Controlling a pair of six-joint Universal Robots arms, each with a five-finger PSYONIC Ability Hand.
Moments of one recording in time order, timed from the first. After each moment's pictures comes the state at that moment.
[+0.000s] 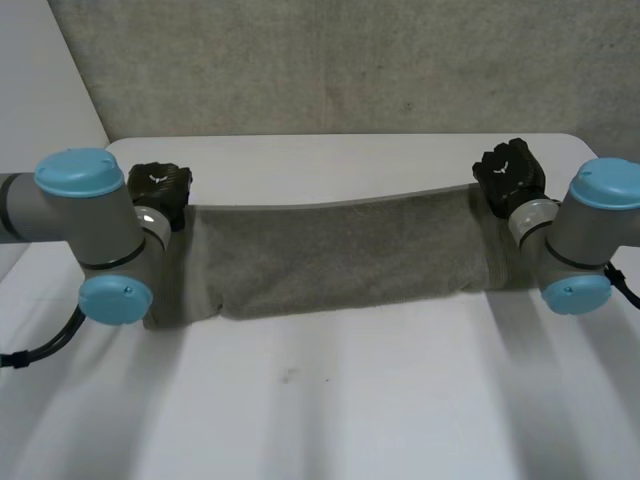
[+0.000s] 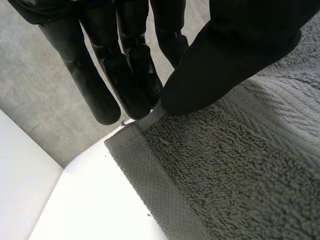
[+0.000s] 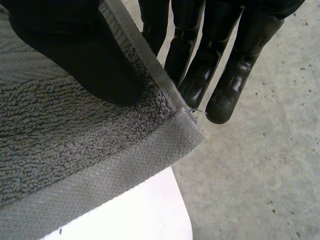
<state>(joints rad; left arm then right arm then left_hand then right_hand) 4.39 -2.34 -1.12 3.33 -1.69 3.47 1.79 -0.68 1.04 -0.36 1.41 2.24 1.21 1.22 1.22 1.22 1.04 0.96 1.18 1.19 1.20 1.00</state>
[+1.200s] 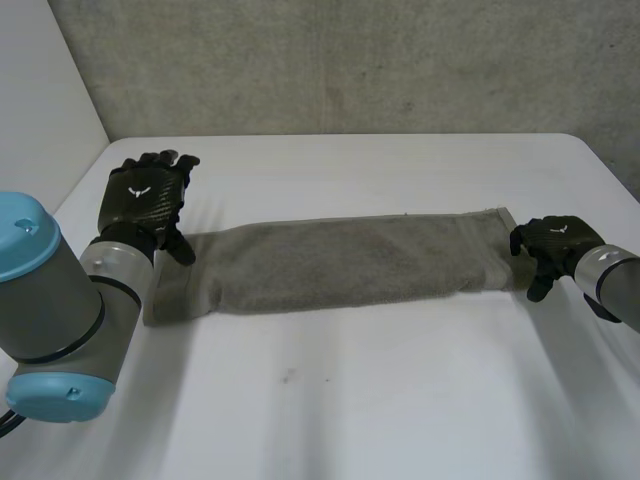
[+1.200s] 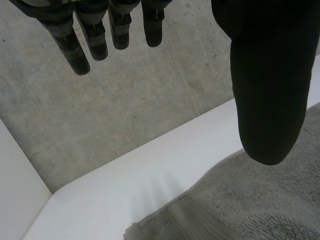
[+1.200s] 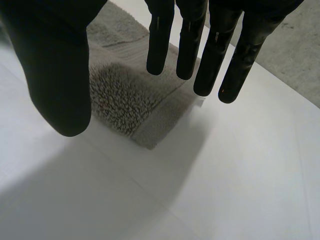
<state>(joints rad) 4.32 -1.84 -1.72 3.52 -1.68 3.30 1.60 -0.94 1.39 0.01 1.29 2.64 0.18 0.17 0.17 0.17 0.02 0.47 0.55 0.56 0.55 0.36</state>
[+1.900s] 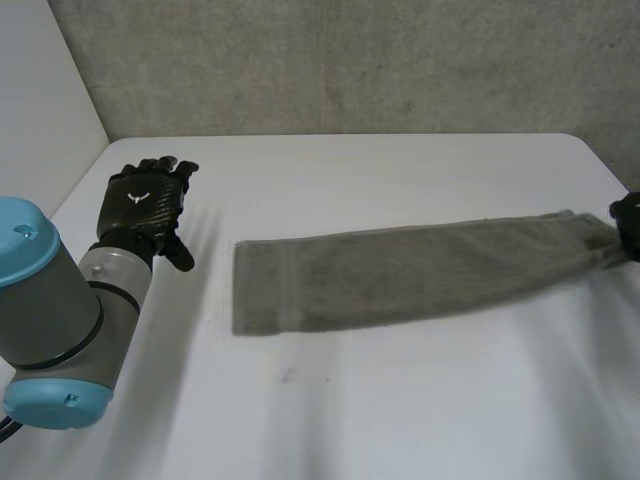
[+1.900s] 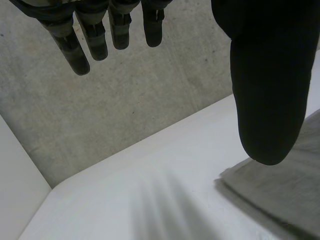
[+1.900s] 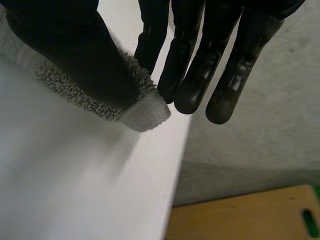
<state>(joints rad) 4.32 -1.83 -1.74 3.52 -1.68 3.30 1.46 -0.91 1.32 -0.17 1.51 2.31 0.18 0.17 0.17 0.17 0.02 0.95 1.18 1.19 1.19 0.98</state>
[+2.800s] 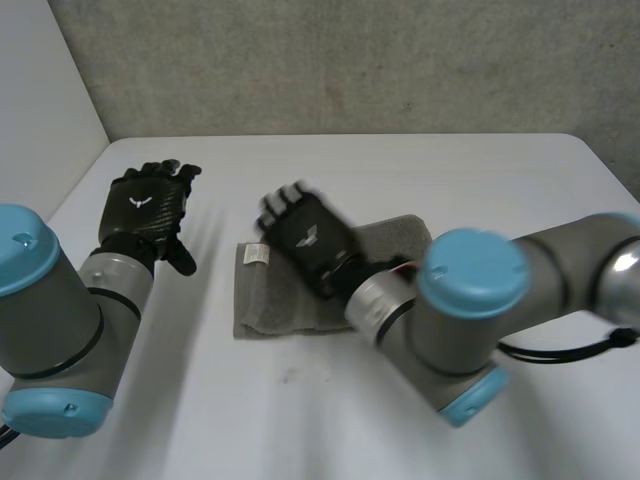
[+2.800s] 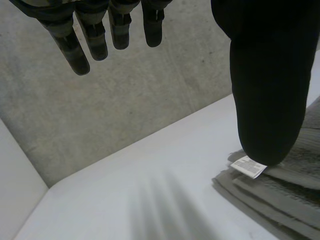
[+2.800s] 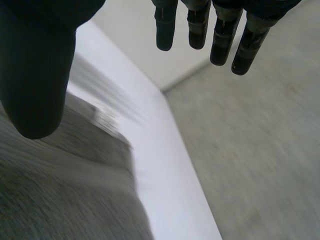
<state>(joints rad) 4.31 -1.82 -1.76 3.53 -1.68 3.29 2.28 -0.94 1.38 -0.43 1.29 2.45 0.18 0.16 0.17 0.17 0.03 0.21 0.23 0.21 0.23 0.07</state>
